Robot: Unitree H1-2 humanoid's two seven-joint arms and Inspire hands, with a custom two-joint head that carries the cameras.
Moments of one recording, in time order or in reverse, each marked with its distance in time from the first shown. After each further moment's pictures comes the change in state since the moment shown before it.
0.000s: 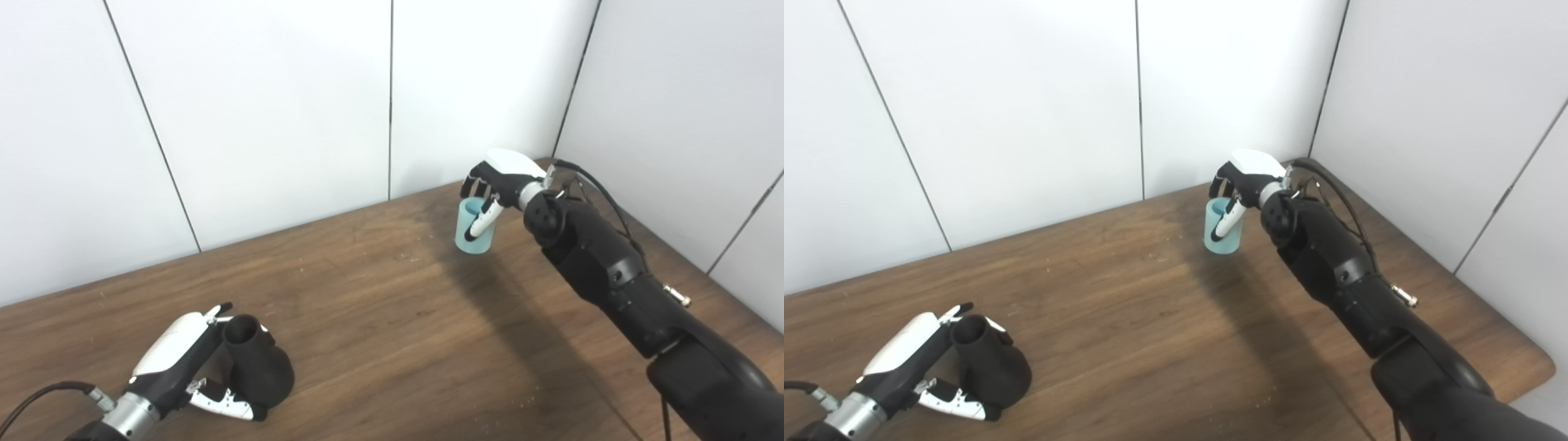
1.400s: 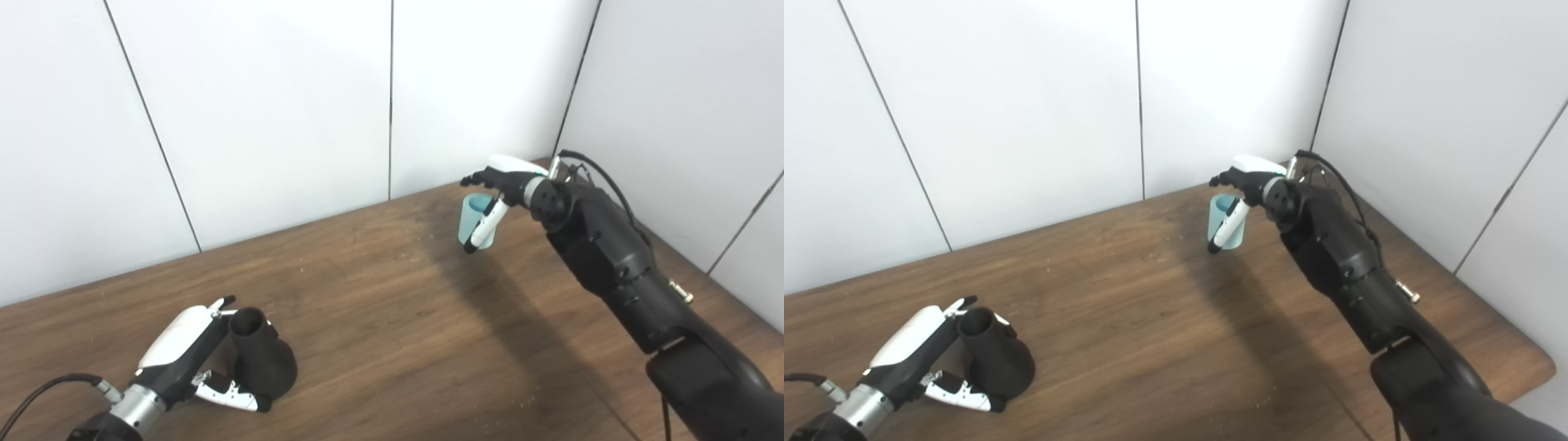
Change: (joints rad) left arm -0.025 -0.023 0.002 0.053 0.023 -0.032 0.029; right arm -0.004 0.004 -0.060 -0.076 -0.083 0.087 0.299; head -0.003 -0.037
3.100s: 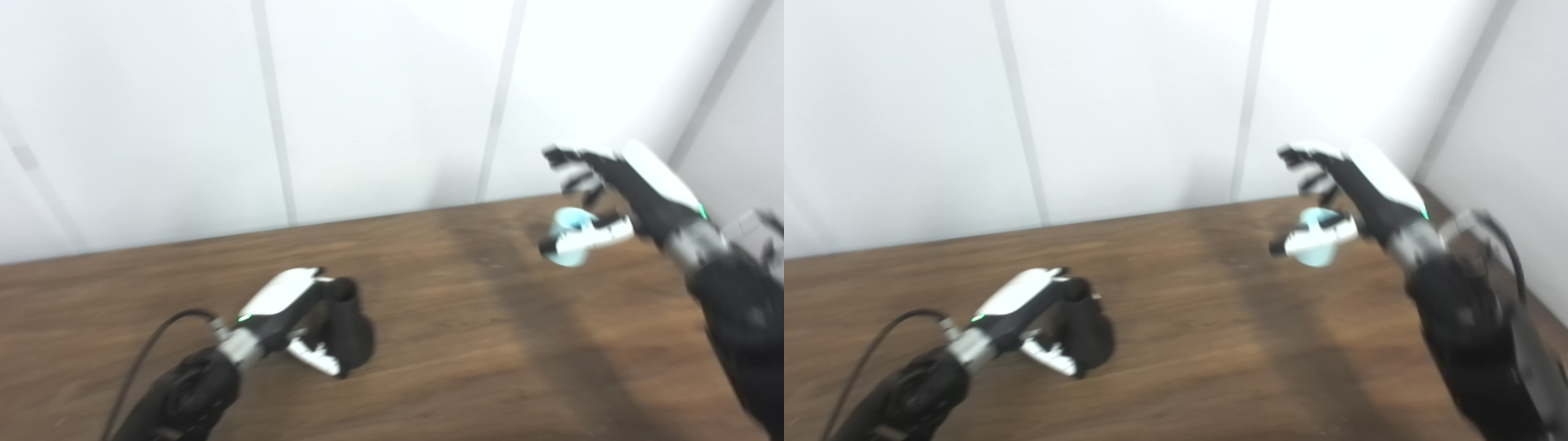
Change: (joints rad) left arm -0.038 -0.027 -0.059 -0.035 0.041 0.111 -0.011; right arm 0.241 -0.022 -0.244 -0.698 0.223 0.008 -0.135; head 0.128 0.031
